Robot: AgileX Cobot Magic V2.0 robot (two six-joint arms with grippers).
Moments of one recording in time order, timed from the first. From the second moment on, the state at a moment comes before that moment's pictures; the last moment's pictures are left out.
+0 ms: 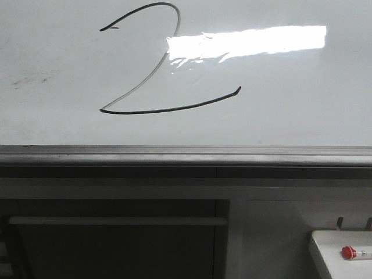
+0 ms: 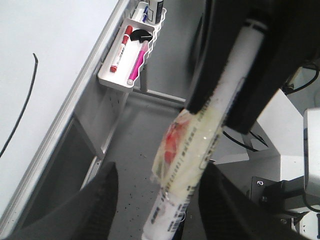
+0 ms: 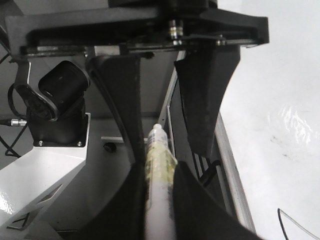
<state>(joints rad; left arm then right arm) -0.56 0.95 -1.15 -0.60 1.26 0.78 1.10 1.12 -1.18 0.37 0.63 -0.66</state>
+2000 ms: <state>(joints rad) -0.56 1.01 -1.15 -0.60 1.30 0.78 1.10 1.16 -1.22 0.37 0.67 -0.67</state>
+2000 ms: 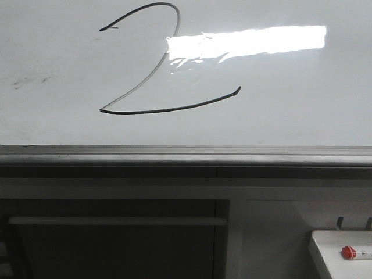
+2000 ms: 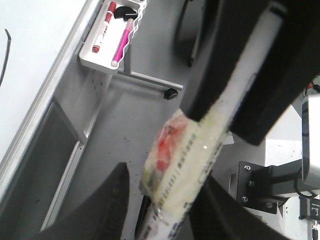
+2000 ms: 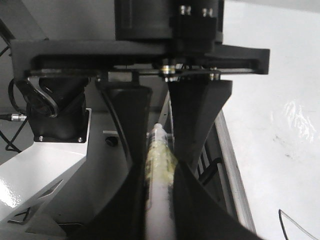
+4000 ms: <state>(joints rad) -0.48 1.04 -1.01 -0.51 0.45 0.50 0.94 0.83 -1.16 0.27 0.57 -0.62</state>
